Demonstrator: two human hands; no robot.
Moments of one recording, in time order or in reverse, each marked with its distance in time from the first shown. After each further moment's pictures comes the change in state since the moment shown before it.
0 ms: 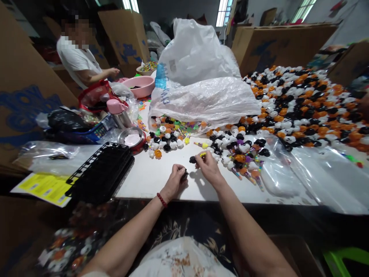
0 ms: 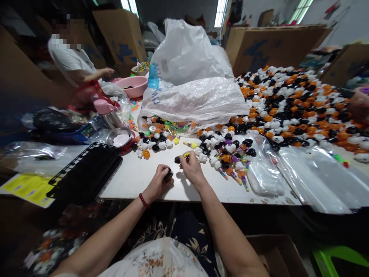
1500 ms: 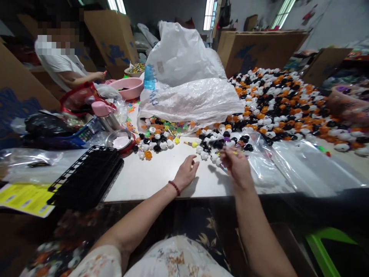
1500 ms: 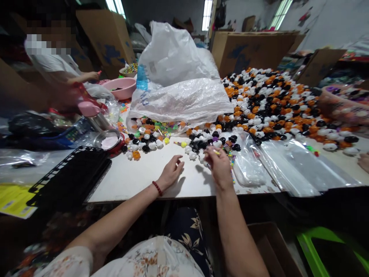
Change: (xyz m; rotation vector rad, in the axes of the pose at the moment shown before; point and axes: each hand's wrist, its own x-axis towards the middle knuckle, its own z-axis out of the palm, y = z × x) left_hand 0.038 0.003 0.065 0.749 -0.097 0.425; right_hand -0.017 0.011 -0.107 0.358 0.362 0.009
